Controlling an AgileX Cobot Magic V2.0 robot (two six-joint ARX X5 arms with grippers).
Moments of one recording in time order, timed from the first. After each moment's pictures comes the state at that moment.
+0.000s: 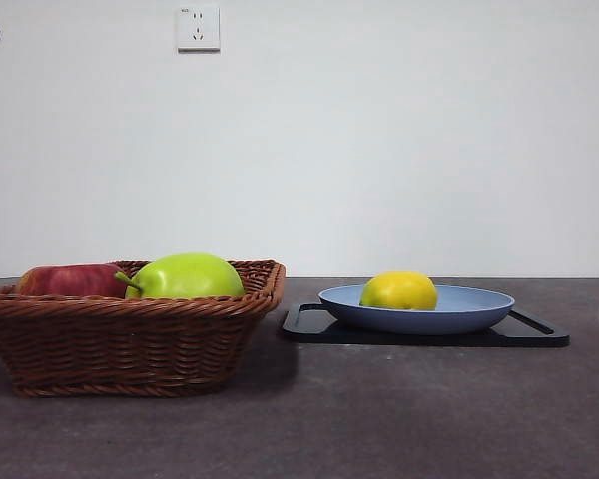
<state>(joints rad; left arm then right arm) -0.49 0.45 0.52 -0.32 -0.05 -0.12 0.59 0.41 0.51 -0.23 0.37 0.01</state>
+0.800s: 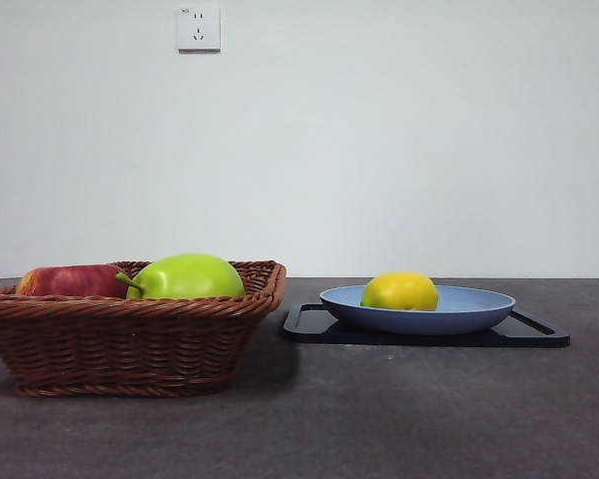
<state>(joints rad) -0.09 0.01 0.13 -0.20 -0.08 0.03 0.59 0.41 0.51 -0.22 0.37 0.01</state>
